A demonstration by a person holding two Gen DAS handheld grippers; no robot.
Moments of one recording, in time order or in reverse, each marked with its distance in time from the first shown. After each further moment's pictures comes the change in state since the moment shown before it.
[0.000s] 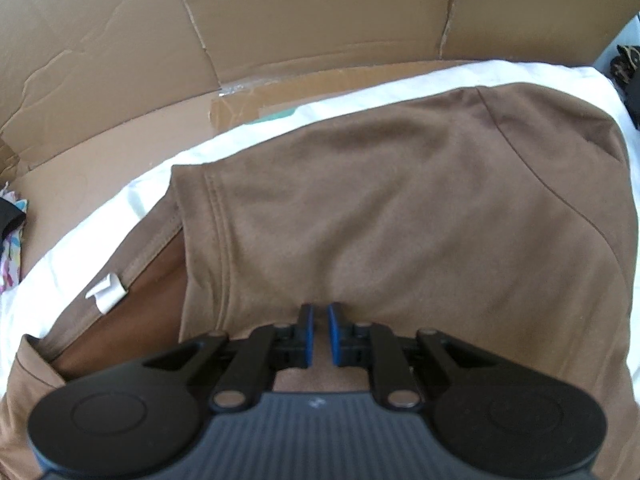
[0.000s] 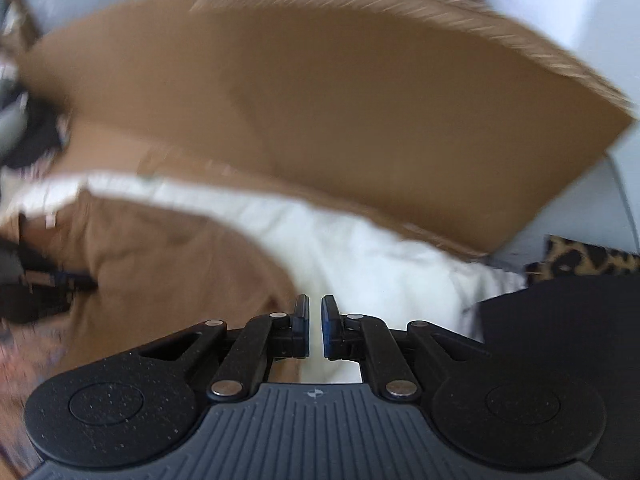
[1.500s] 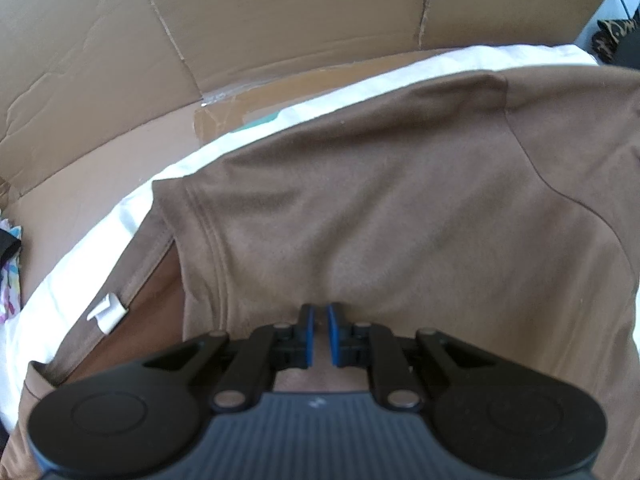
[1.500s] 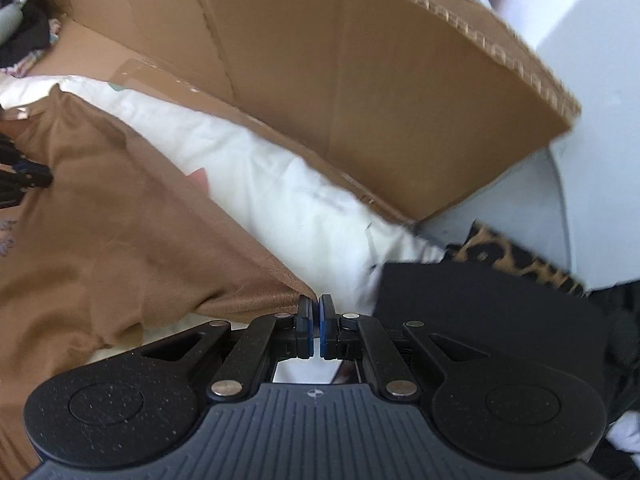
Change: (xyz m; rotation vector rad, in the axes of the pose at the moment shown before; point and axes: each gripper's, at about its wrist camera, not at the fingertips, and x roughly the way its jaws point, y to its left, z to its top) left arm 0.001 -0.004 0.005 0.089 0.000 0.002; right arm -0.015 -0.019 0.008 -0.252 0.222 -0.160
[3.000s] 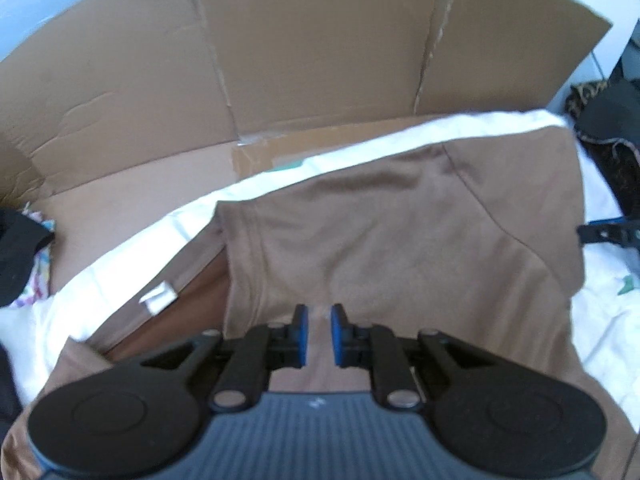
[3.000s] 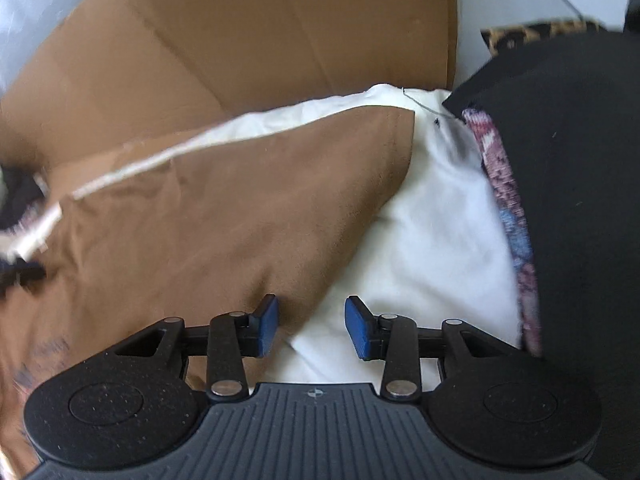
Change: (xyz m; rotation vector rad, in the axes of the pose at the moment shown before) left arm -0.084 0.015 -0.030 -0.091 -0.146 -0.056; right arm 0.049 0.040 -0.101 0.624 -0.218 0.249
